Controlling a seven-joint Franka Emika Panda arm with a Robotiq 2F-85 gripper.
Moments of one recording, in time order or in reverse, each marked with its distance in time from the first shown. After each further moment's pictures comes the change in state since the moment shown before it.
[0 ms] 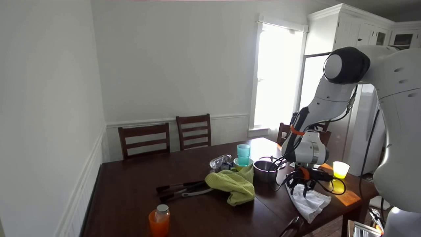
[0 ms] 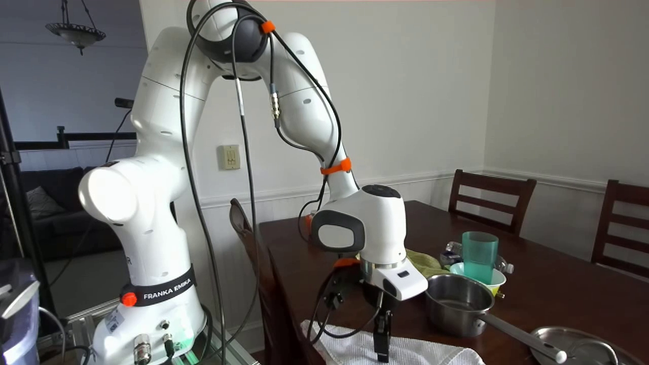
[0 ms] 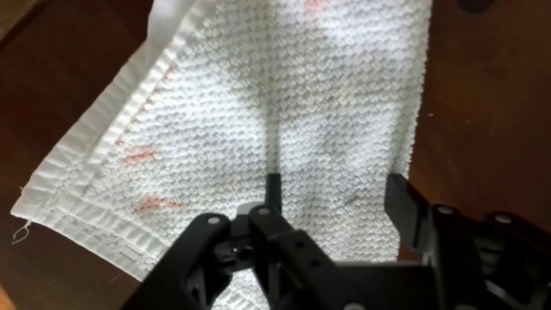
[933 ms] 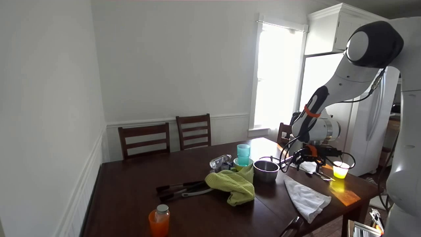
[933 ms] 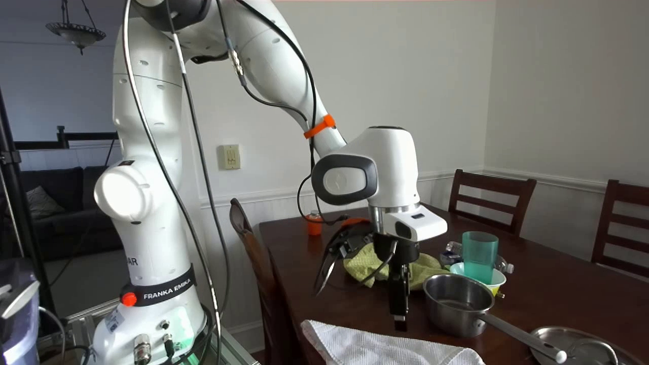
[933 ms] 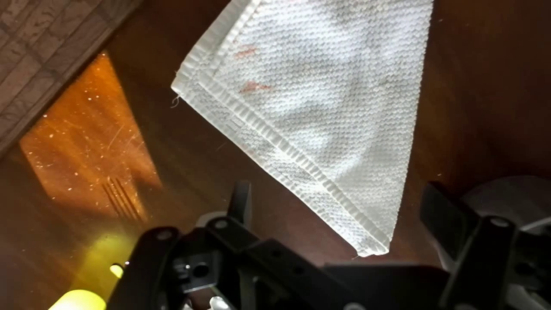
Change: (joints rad) arm 0.270 -0.266 -0.384 -0.010 -0.302 -0.203 0.215
